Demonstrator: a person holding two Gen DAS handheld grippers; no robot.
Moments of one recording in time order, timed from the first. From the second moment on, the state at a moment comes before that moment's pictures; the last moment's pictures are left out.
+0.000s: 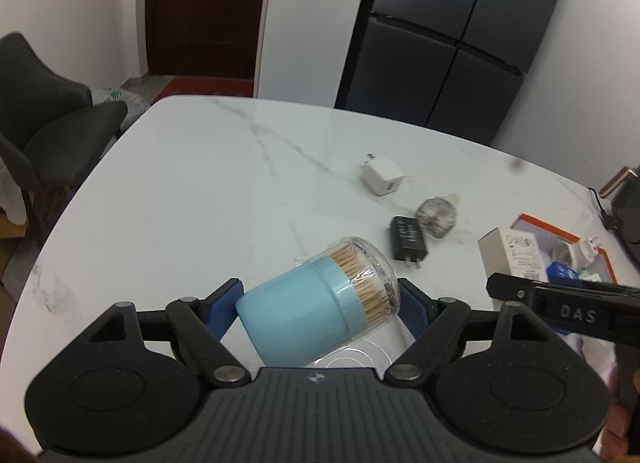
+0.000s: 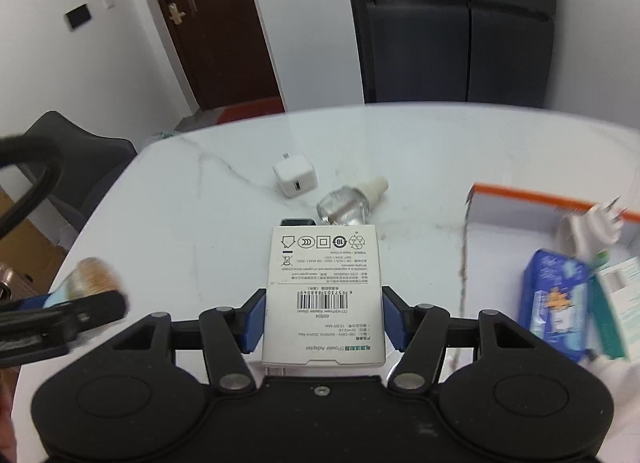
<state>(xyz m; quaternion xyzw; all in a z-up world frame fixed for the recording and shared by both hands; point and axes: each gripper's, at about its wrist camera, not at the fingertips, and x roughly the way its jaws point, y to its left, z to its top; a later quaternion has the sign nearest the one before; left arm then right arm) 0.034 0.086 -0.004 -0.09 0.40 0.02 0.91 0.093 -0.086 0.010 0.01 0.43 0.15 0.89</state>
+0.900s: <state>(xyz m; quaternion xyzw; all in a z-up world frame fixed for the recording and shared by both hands) -0.010 0.014 0.037 -0.04 0.38 0.00 0.93 -0.001 -0.134 0.084 0.01 0.37 0.13 0.92</state>
